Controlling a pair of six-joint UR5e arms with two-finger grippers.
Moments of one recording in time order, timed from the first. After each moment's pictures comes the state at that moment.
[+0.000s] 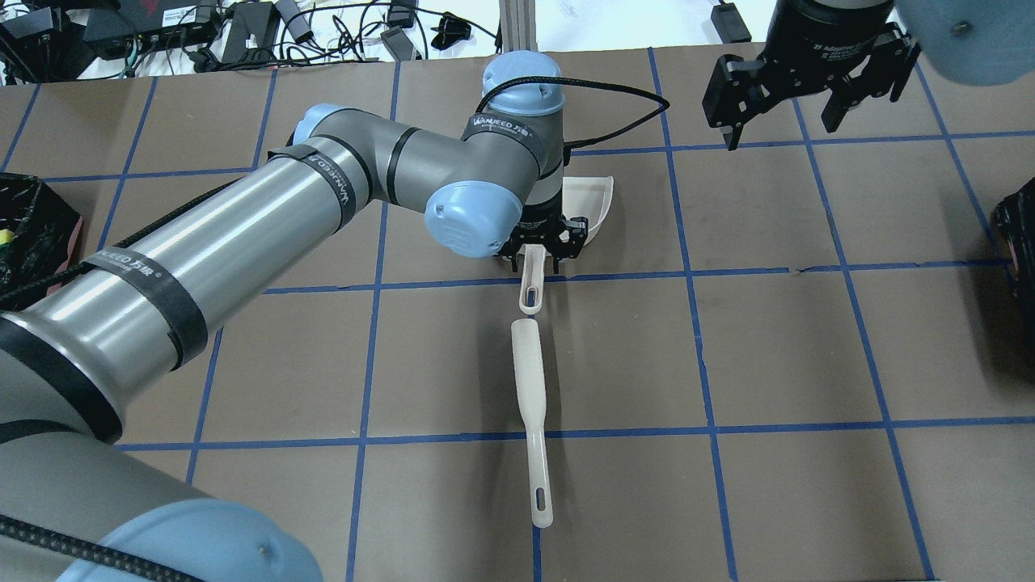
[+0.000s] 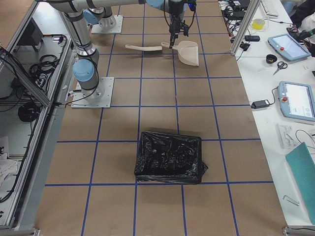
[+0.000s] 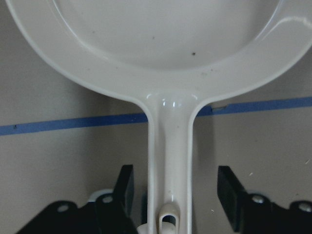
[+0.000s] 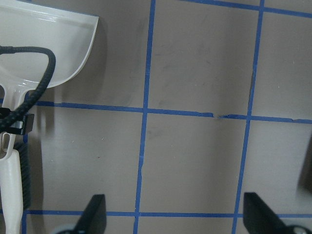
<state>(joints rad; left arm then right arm) -1.97 -2.09 -1.50 -1.19 1.52 -0.32 1.61 -1.52 1.44 -1.54 -1.68 -0.05</state>
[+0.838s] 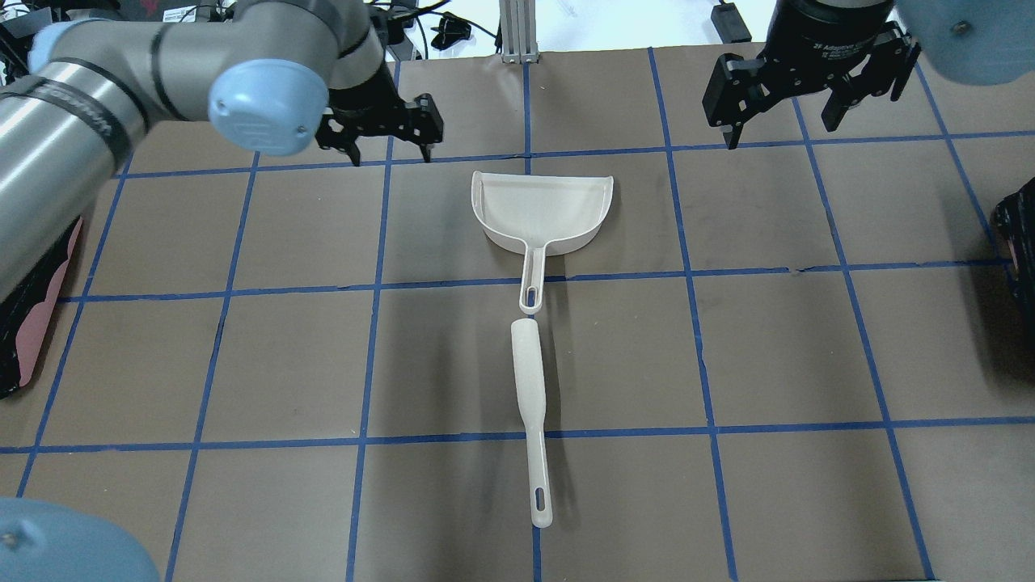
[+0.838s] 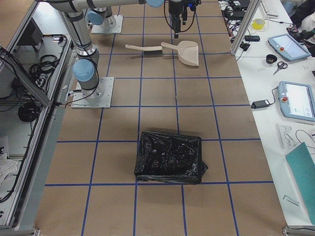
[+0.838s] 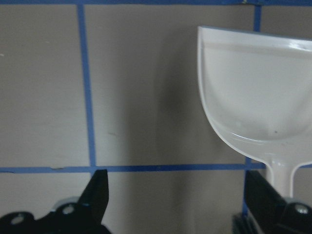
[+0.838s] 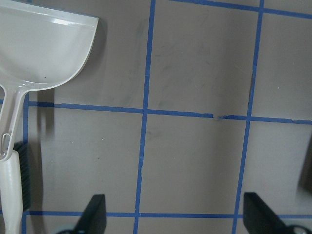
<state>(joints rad) -1.64 -1.91 -1.45 -1.27 1.58 -0.05 1.61 -1.52 1.44 -1.55 -1.68 -0.05</state>
